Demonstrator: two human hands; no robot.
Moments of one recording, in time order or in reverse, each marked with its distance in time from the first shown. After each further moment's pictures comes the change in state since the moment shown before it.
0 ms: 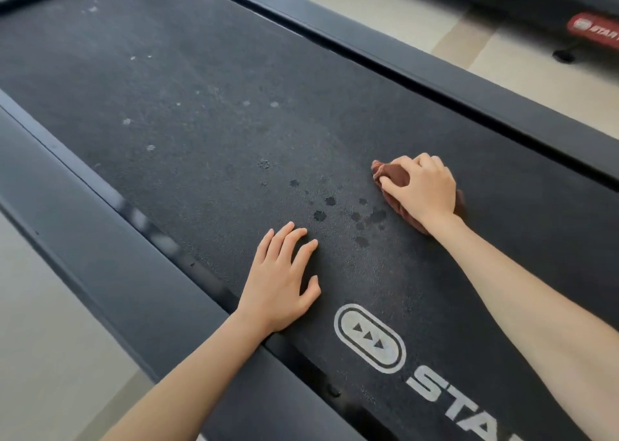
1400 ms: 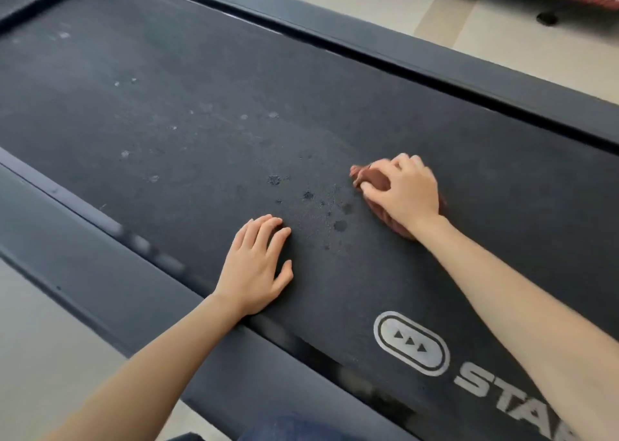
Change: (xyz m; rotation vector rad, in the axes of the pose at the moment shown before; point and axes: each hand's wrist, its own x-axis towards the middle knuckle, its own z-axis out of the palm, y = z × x) left_hand 0.025 -0.091 -0.032 0.076 -0.102 0.106; right_hand -0.004 -0.058 0.009 0.006 -0.018 0.015
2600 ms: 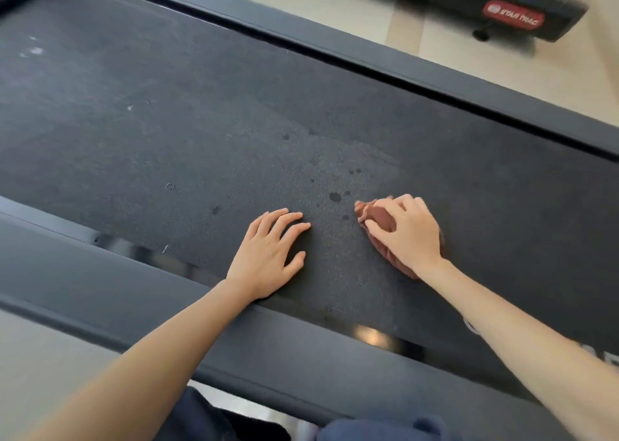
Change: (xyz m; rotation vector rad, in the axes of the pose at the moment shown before) left_hand 0.017 -0.153 -0.019 -0.116 -0.038 0.262; right_hand -0.040 -0.142 0.015 -0.043 0.044 0.188
